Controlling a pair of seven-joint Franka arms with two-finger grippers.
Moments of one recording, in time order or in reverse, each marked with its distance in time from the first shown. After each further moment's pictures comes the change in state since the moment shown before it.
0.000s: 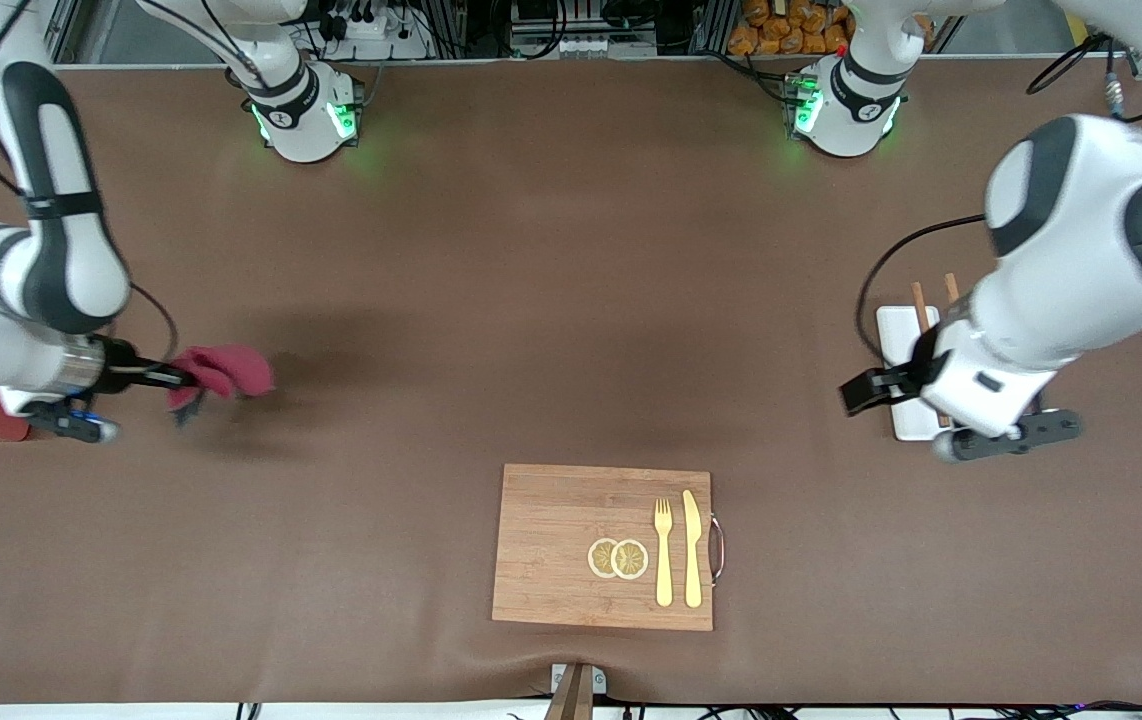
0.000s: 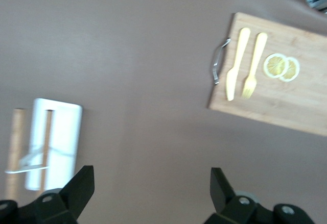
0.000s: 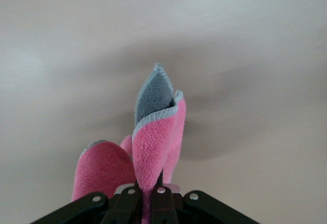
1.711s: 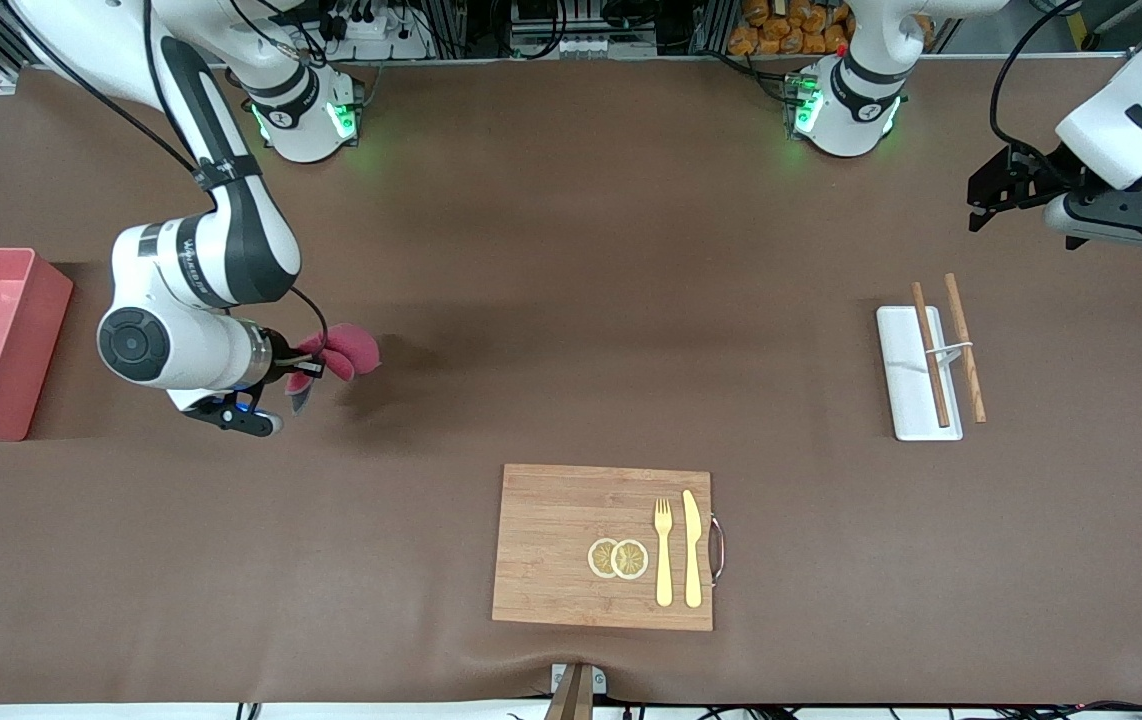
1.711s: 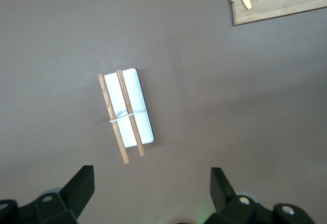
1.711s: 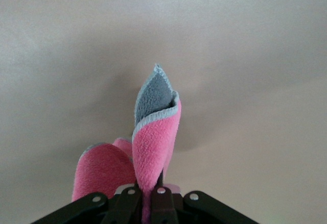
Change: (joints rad) left arm -0.122 -0.414 0.222 -0.239 0.007 -0.208 0.500; right arm 0.374 0.011 0.034 0.054 -0.017 -0.111 0.492
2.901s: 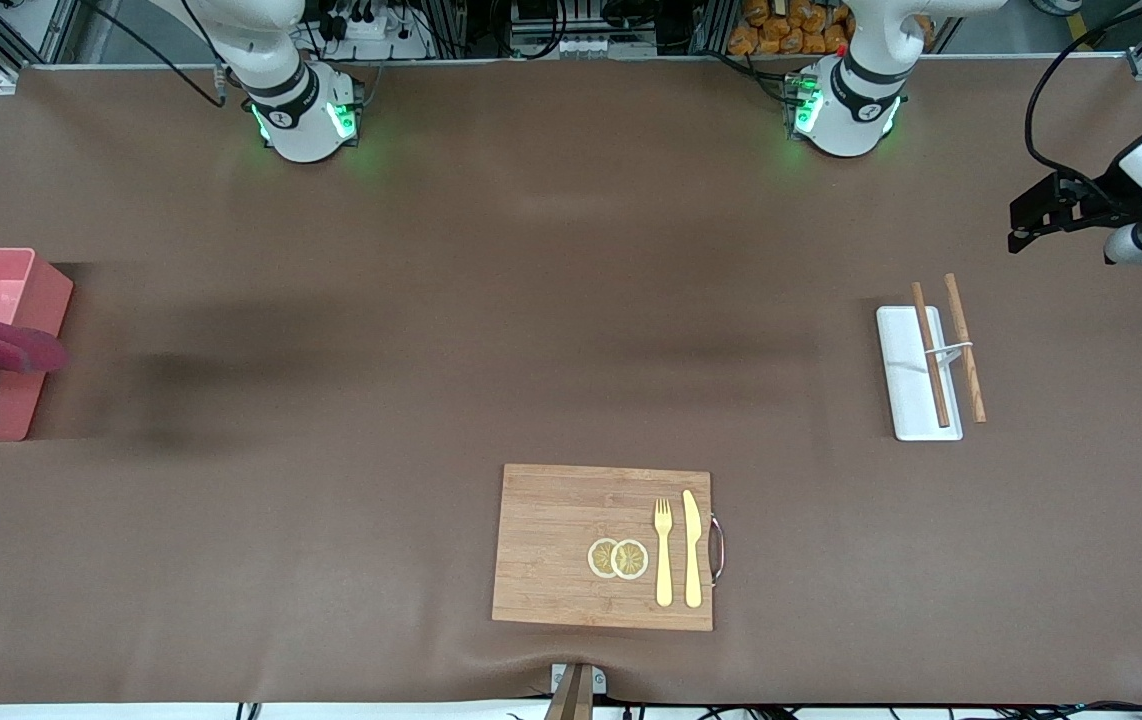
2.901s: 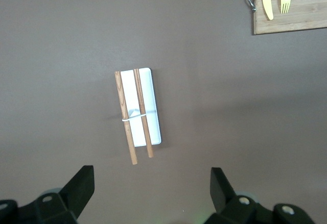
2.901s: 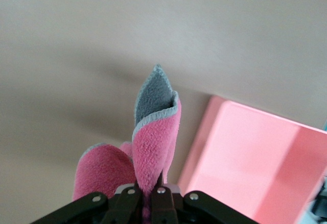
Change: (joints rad) left arm 0.046 0.032 0.039 0.024 -0.011 0.004 -0.008; right arm -0.619 -0.005 -0.035 0.344 -0.190 -0.126 -1.175
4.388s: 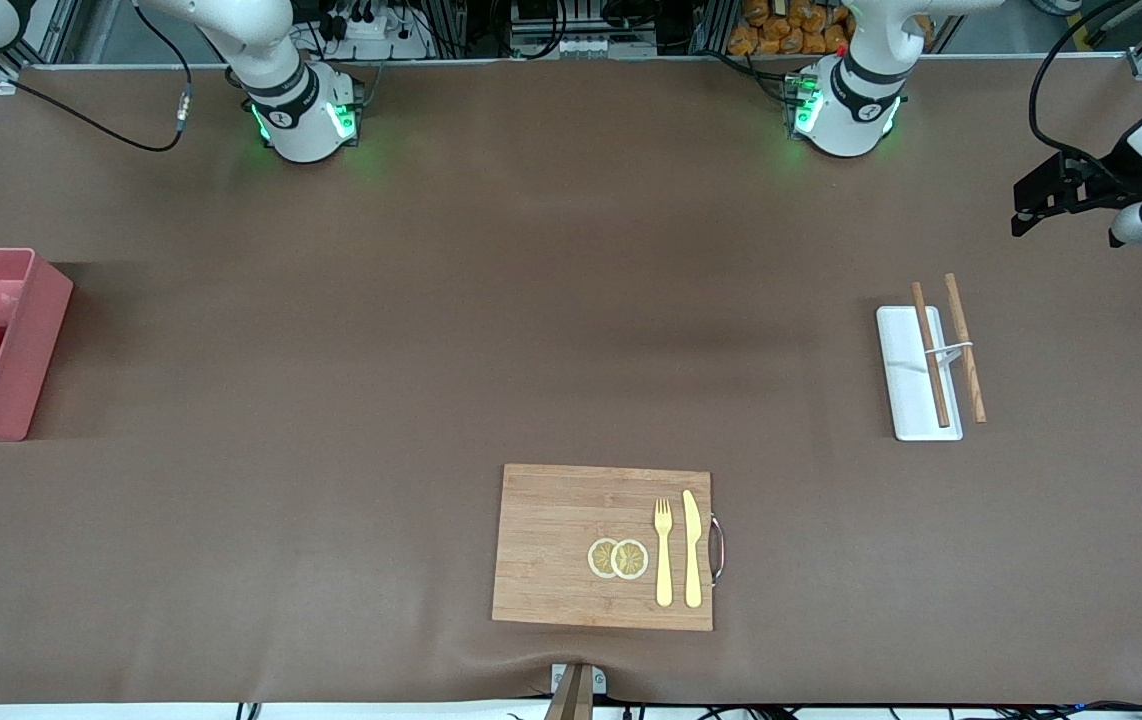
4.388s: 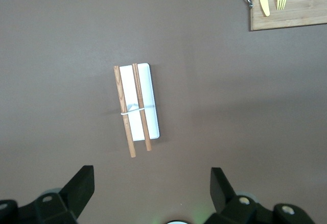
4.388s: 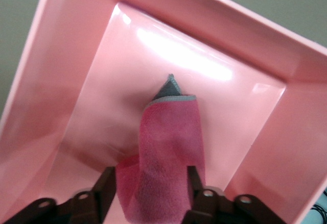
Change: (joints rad) left arm 0.059 -0.016 -0.066 0.013 -0.003 -0.036 -0.009; right arm -0.368 0.365 0.023 0.081 0.100 0.286 -0.484
